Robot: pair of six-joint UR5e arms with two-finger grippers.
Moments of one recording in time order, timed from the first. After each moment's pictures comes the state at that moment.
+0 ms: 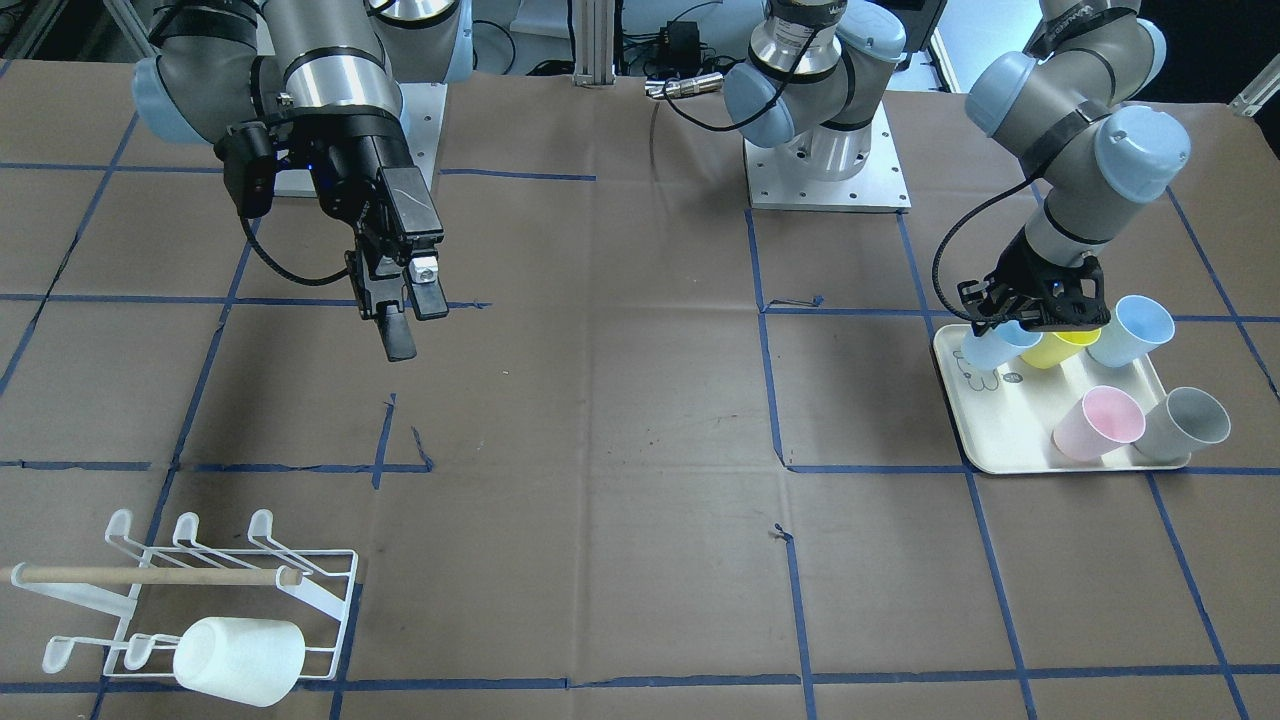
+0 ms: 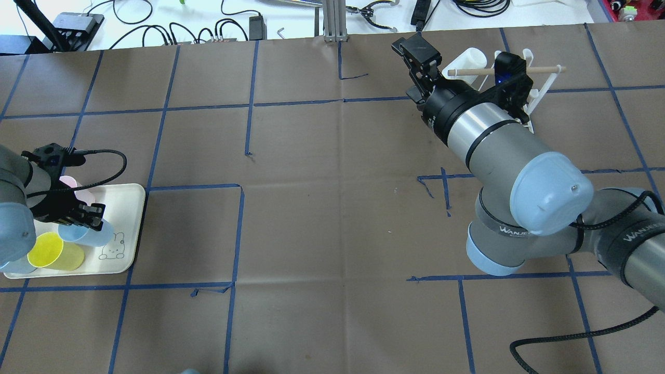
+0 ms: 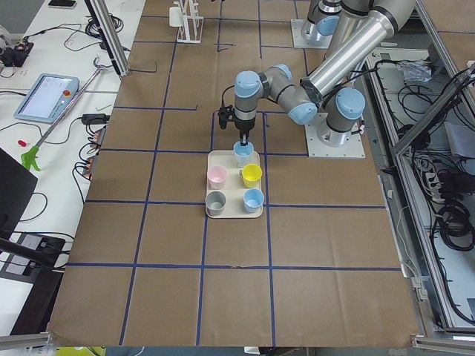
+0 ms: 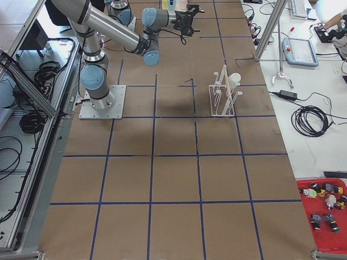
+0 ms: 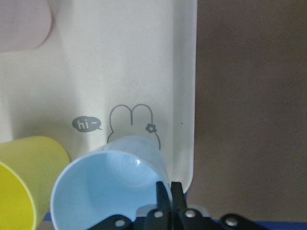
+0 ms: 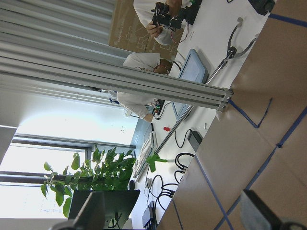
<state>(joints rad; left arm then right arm) -1.01 -1.55 -2.11 -1.05 1.58 0.60 1.66 -1.52 2.23 -3.54 -1.27 1.30</state>
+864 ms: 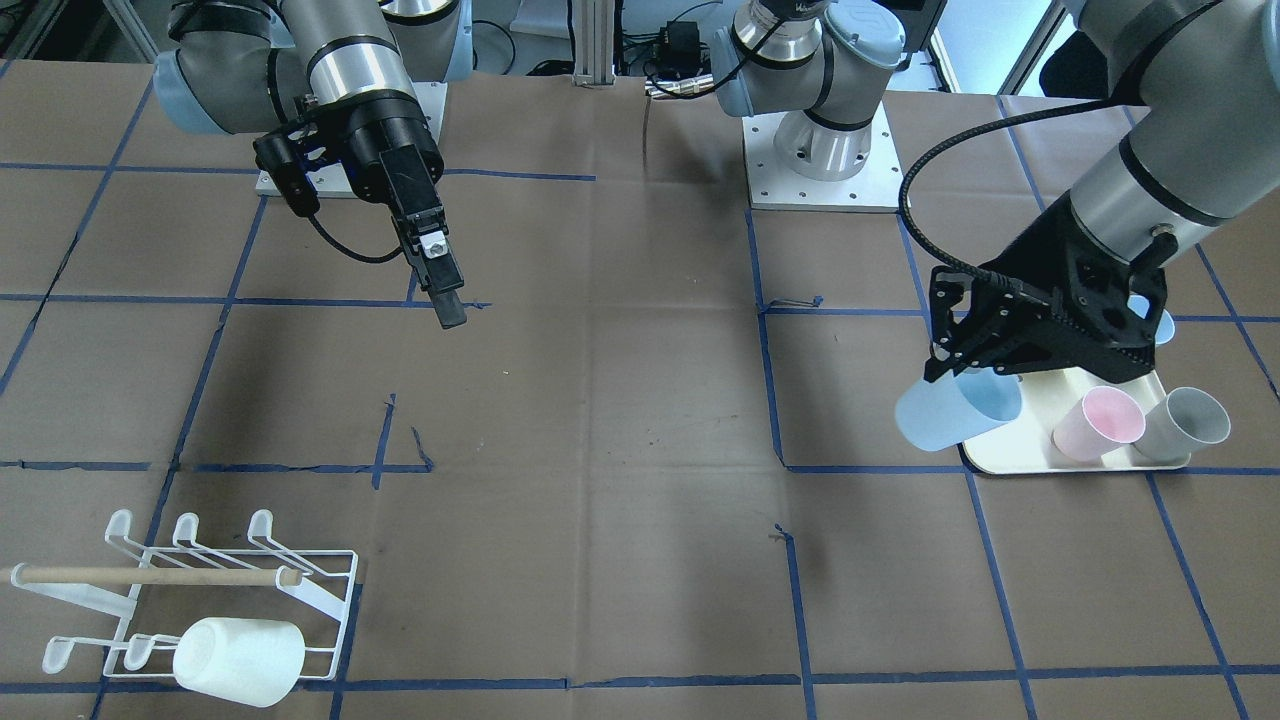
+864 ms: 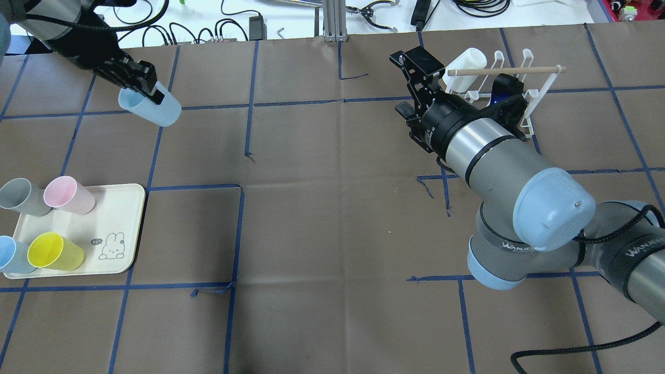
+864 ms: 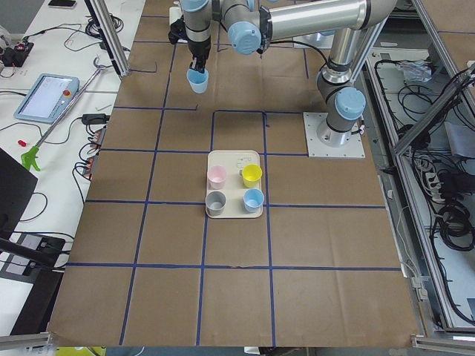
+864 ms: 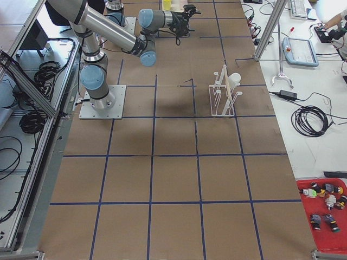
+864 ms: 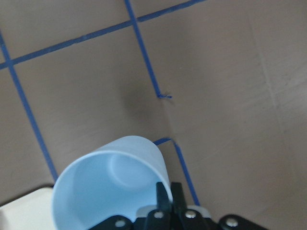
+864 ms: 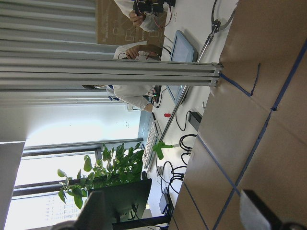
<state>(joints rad) -1.37 -1.72 -1.47 -1.49 1.27 0.60 1.67 -1.55 2.27 -3.54 -1.24 1.47</state>
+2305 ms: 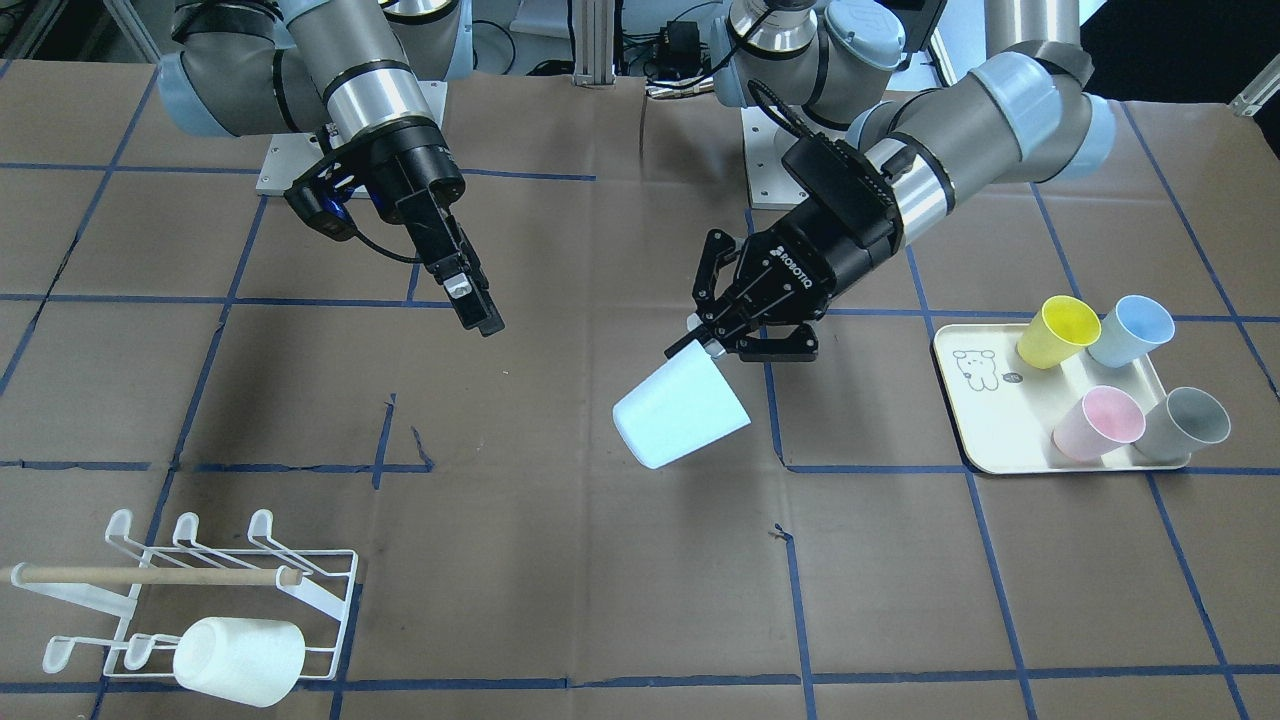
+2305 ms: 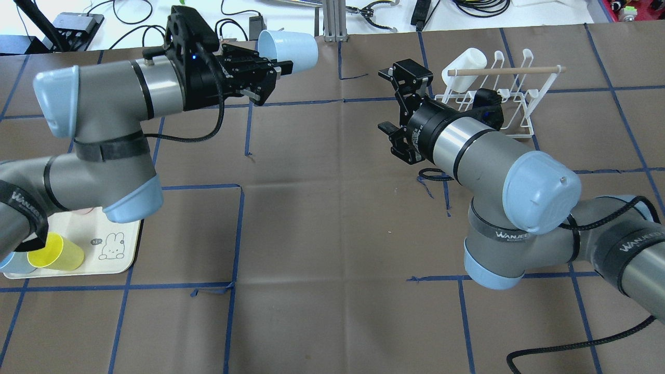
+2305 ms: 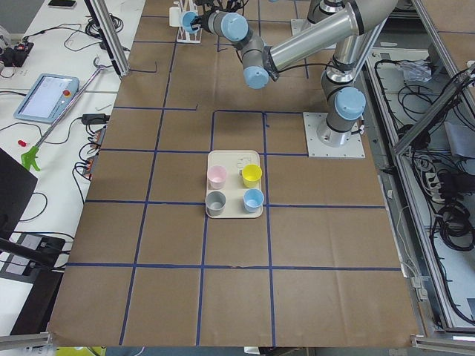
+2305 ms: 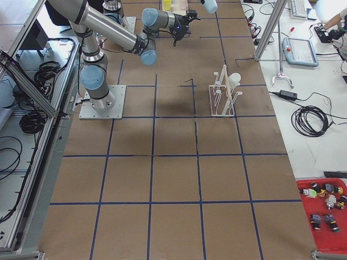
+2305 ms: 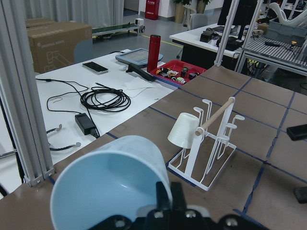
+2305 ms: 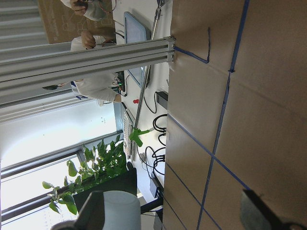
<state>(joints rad) -1.47 -1.70 -2.08 -0.08 0.57 0.59 1.69 -1.52 2.23 -3.38 -1.20 1.66</state>
